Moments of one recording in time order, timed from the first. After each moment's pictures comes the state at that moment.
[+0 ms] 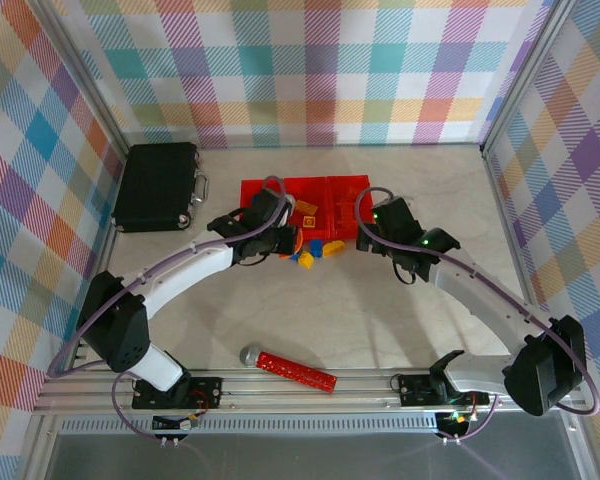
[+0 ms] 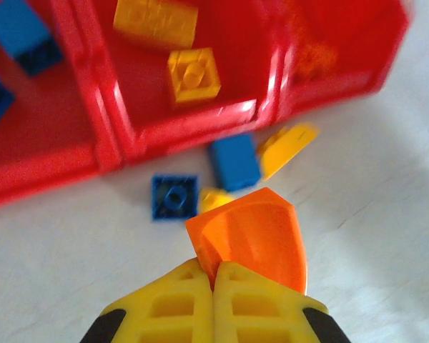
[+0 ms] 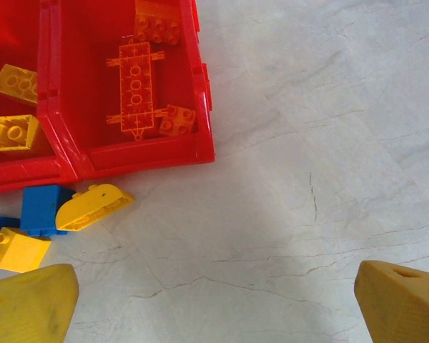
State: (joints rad) left arm -0.67 1.54 1.24 -0.53 -0.05 -0.45; right arm 0.57 1.23 1.03 -0.69 0.36 0.54
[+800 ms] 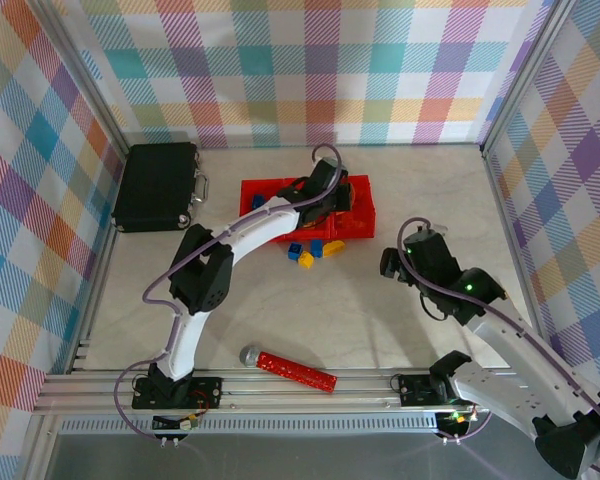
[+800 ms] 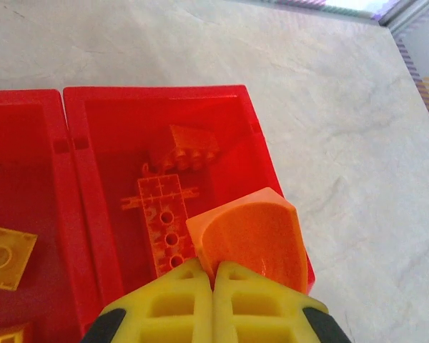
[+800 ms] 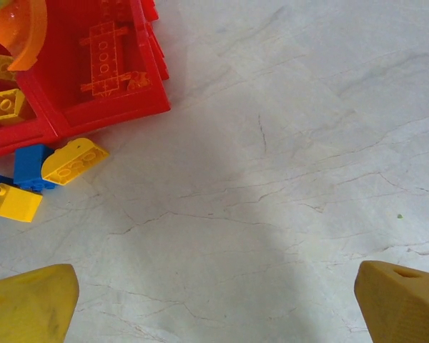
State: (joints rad) left arm -0.73 2.16 1.82 -0.31 -0.13 -0.61; right arm 0.57 0.85 0.85 -0.87 0.36 0.64
